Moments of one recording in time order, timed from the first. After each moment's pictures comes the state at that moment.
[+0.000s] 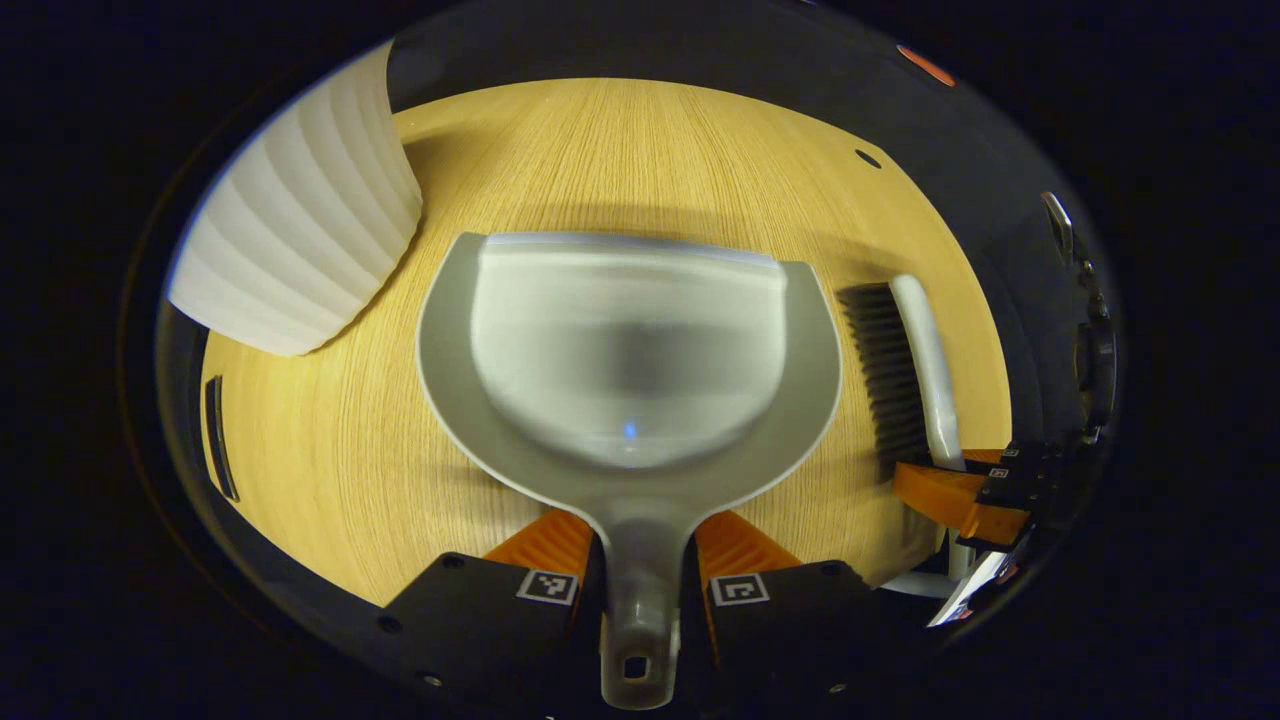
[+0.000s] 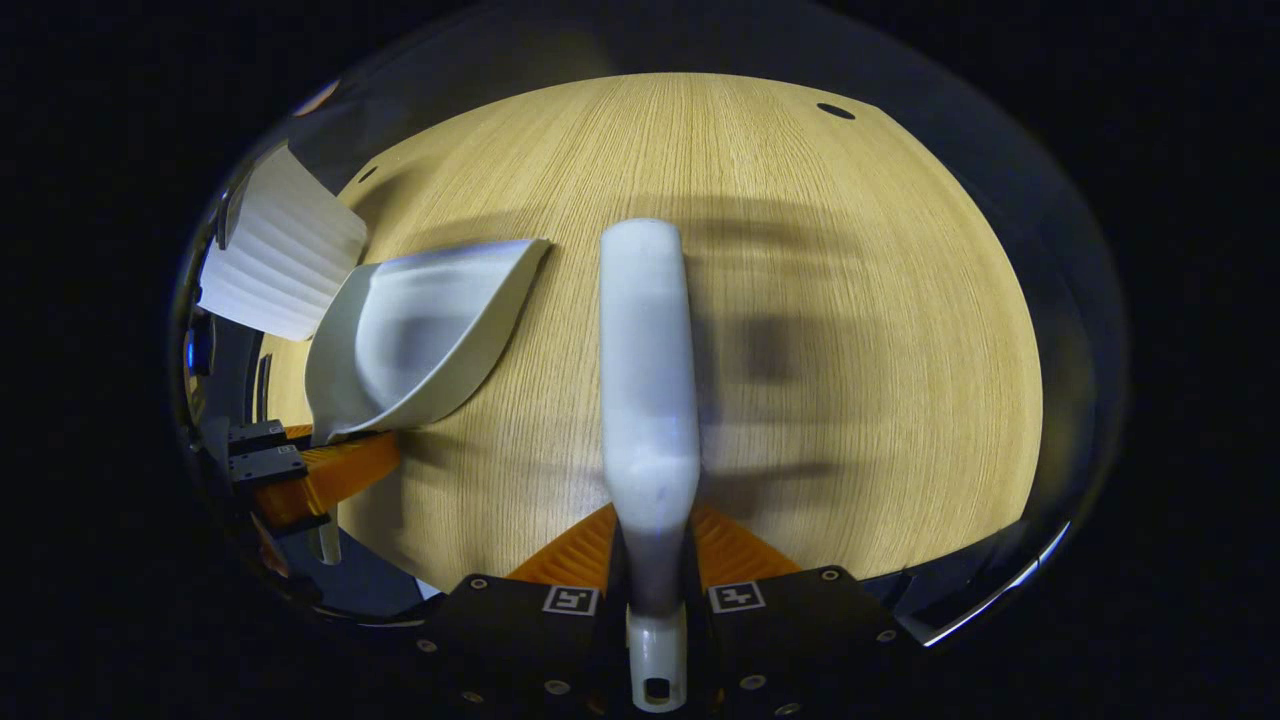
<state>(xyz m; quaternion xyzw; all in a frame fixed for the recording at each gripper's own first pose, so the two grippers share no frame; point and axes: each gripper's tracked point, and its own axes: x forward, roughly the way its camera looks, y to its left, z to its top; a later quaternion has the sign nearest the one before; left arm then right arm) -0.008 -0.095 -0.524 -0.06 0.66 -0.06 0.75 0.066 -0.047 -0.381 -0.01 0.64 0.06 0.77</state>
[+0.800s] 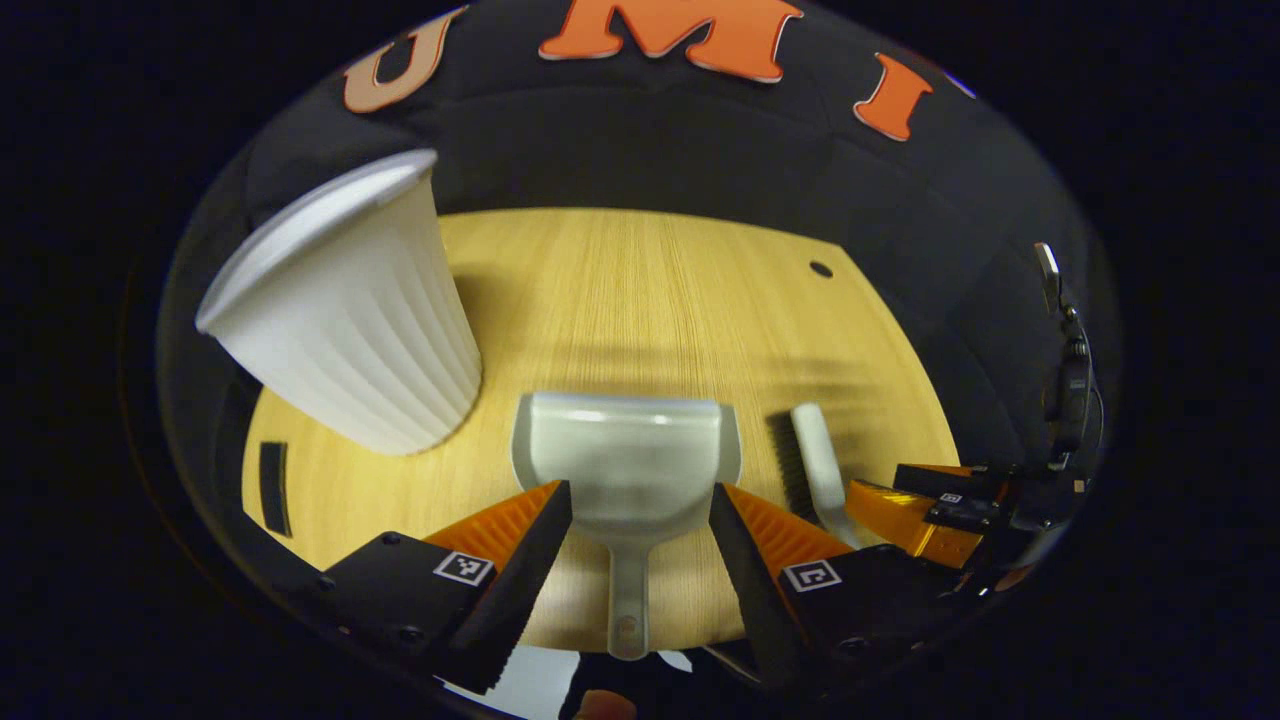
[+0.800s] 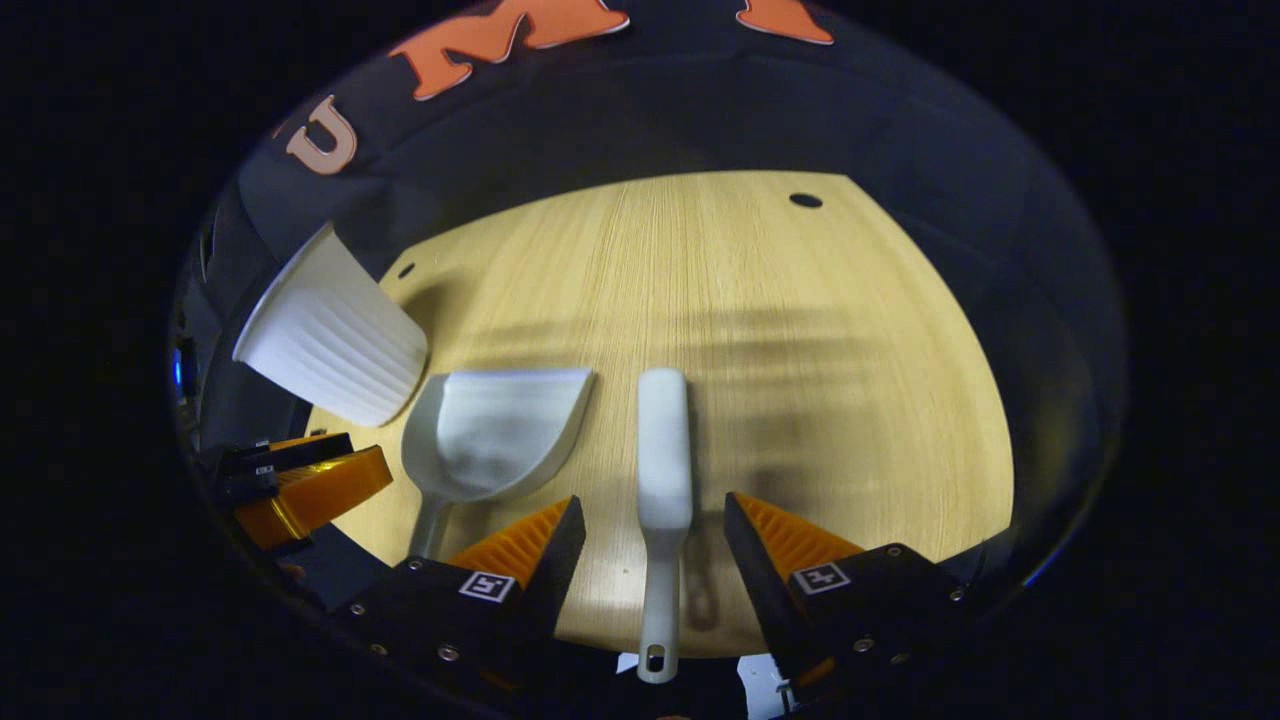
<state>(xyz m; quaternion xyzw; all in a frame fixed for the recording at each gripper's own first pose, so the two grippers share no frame) 0.062 -0.096 -0.360 -0.03 0.48 -0.04 0.88 0.121 -0.041 -0.262 0.06 0.47 0.05 0.88</state>
